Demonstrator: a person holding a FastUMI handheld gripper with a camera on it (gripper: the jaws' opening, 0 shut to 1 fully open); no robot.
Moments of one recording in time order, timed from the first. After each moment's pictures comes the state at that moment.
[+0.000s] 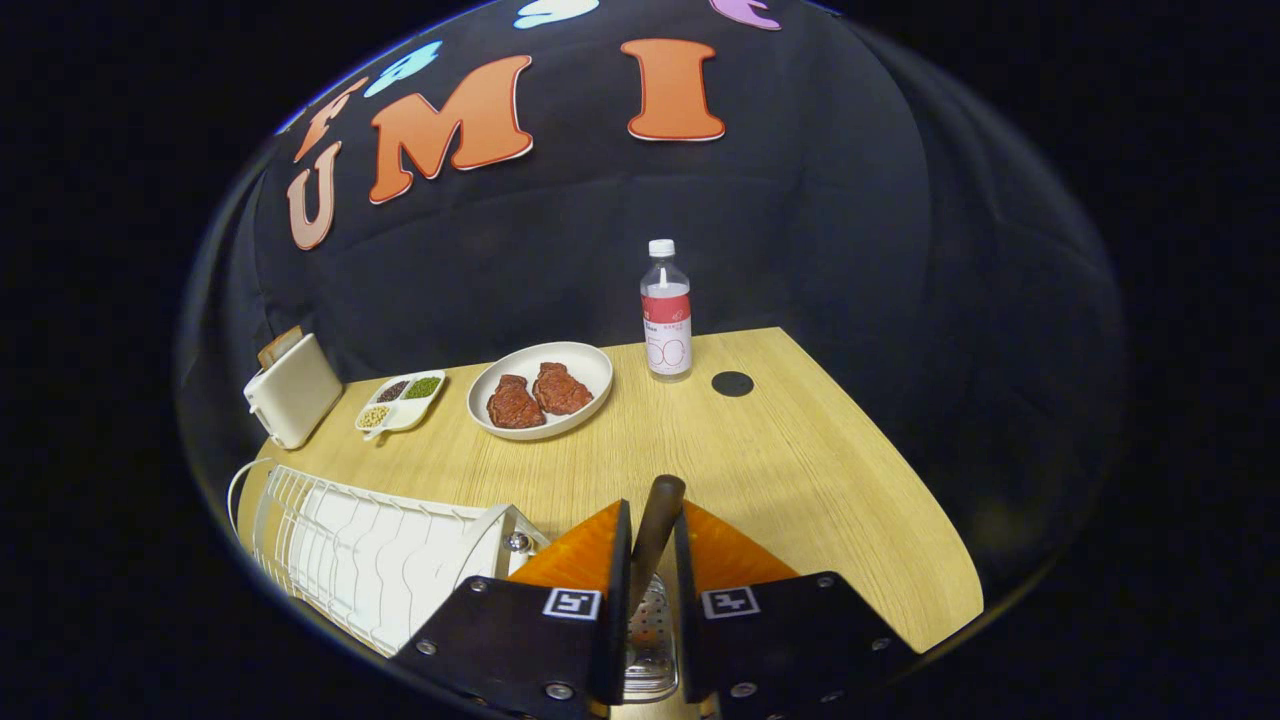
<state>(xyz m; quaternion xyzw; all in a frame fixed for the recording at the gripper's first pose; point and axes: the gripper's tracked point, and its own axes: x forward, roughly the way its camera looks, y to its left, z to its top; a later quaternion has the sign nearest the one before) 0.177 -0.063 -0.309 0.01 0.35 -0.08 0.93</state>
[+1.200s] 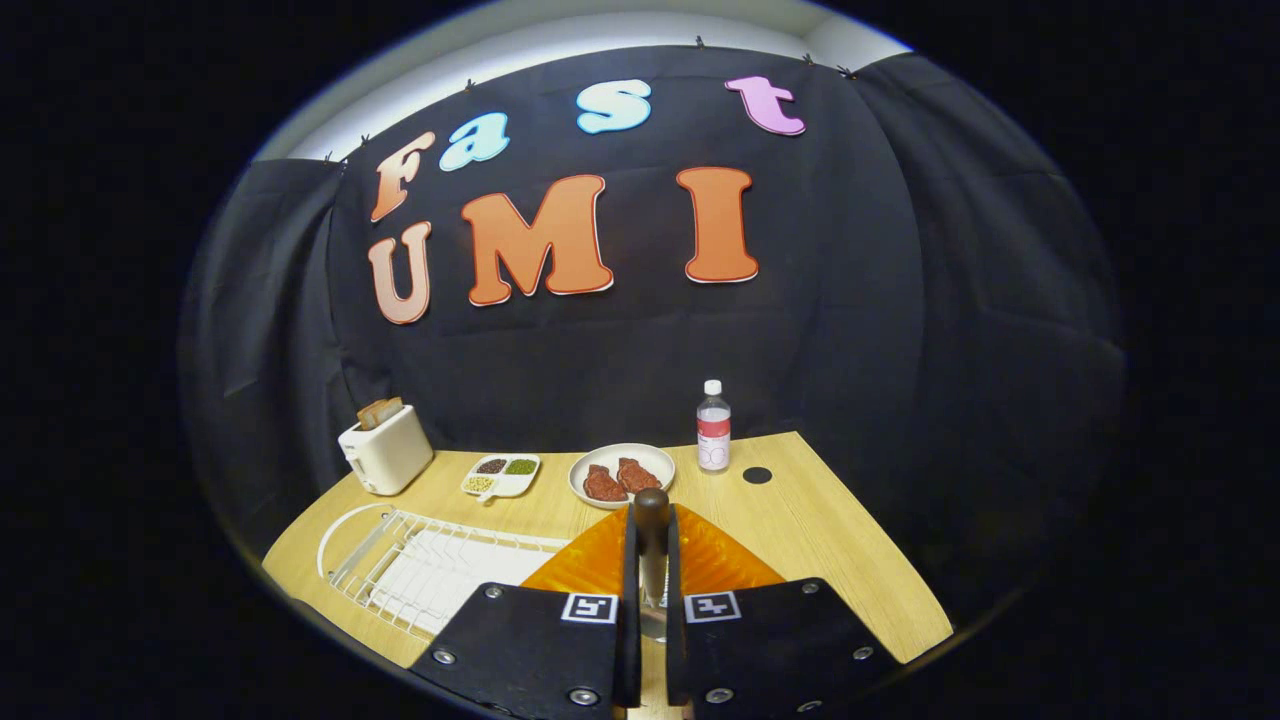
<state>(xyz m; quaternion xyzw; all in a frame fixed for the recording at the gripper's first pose) 0.095 0.006 -0.135 0.00 0.22 -0.03 0.98</state>
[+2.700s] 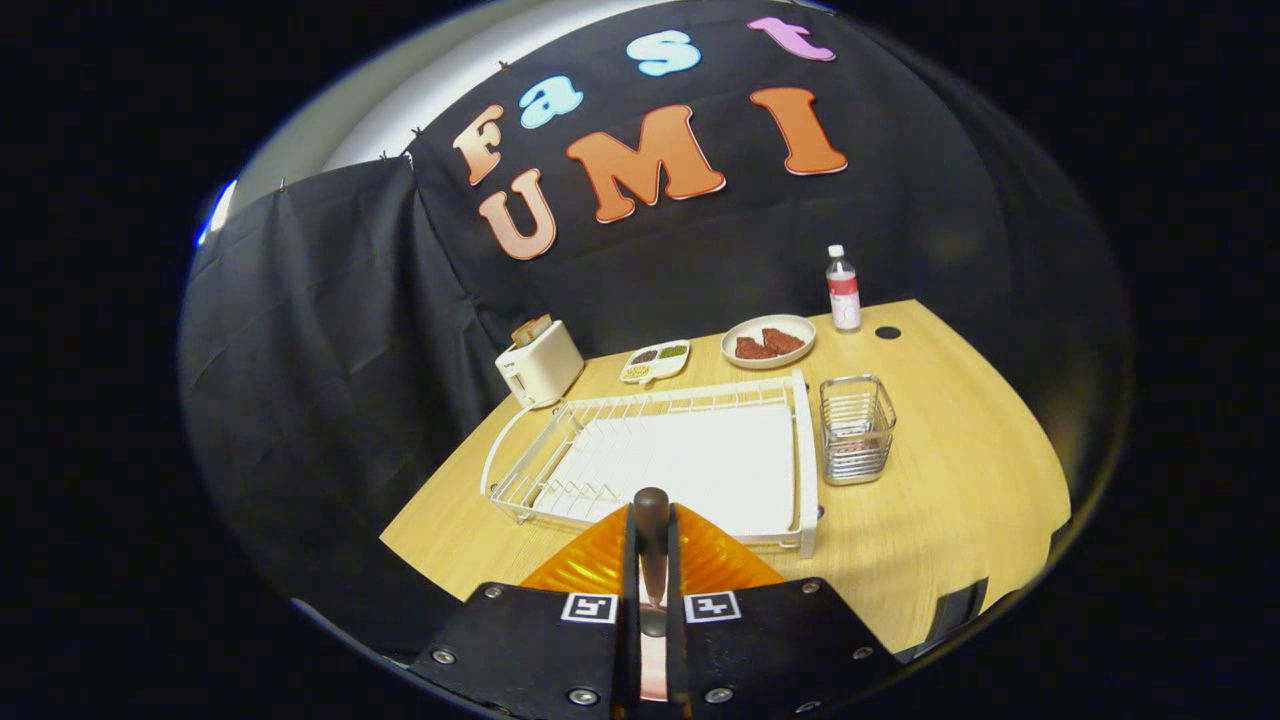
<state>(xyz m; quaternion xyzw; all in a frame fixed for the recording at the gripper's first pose) -0.066 0.132 -0.211 0.11 0.35 0.13 0.92</state>
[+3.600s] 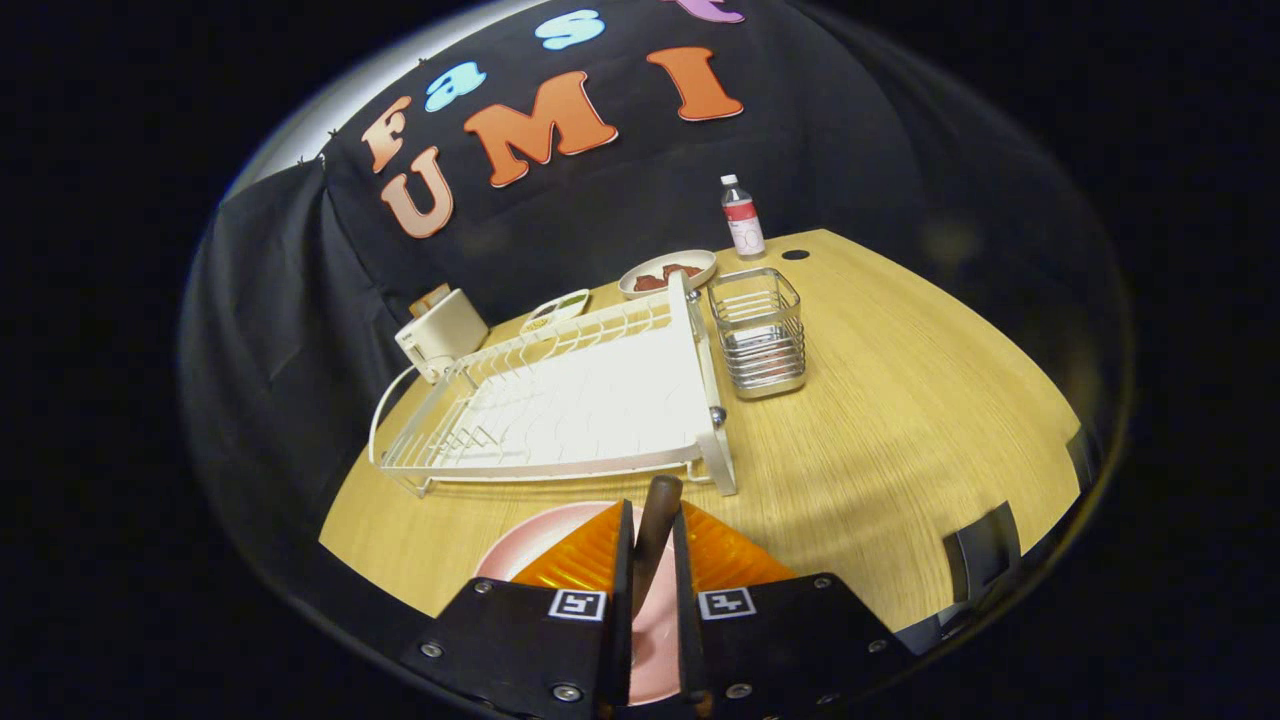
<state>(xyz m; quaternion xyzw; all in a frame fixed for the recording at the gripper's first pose) -0.088 0.063 -0.315 0.11 0.39 0.00 0.91</state>
